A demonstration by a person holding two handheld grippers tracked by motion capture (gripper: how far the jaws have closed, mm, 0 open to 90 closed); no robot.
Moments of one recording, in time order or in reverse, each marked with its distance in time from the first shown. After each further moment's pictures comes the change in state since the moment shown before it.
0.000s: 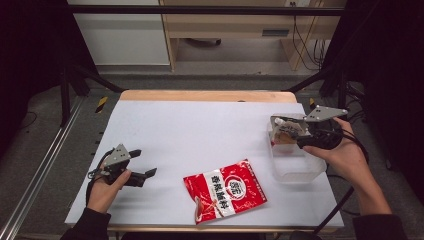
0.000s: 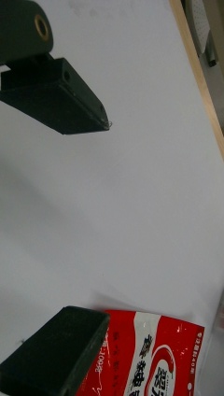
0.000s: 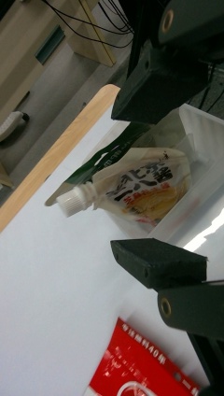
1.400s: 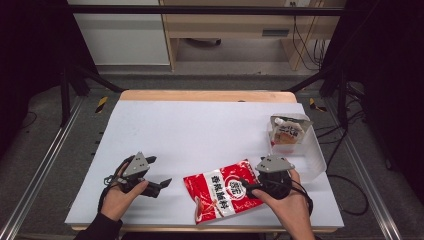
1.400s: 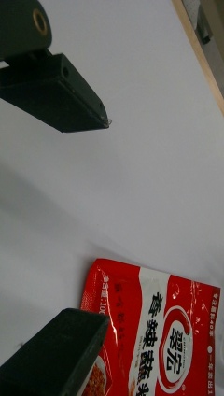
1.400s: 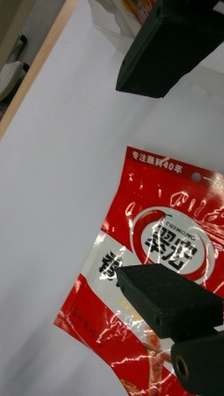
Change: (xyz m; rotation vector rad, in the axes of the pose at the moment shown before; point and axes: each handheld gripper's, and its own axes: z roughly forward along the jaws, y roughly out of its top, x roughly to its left) left arm -0.048 0.012 0.020 0.044 -0.046 0.104; right arm 0.164 -0.022 0.023 -0.060 0.127 0.104
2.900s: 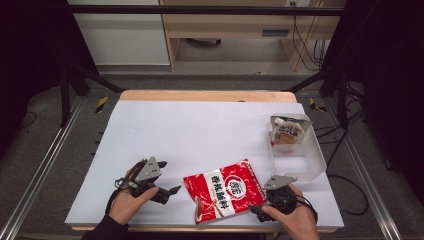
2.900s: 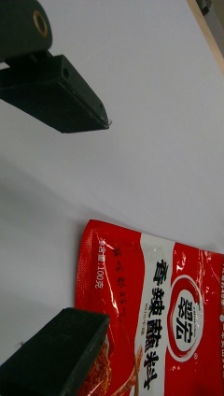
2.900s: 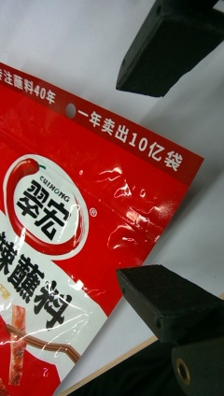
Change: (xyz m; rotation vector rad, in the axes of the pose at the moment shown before) left arm -0.021 0.006 0.014 0.031 -0.060 0.047; right arm -0.008 -0.071 0.016 0.206 0.227 0.059
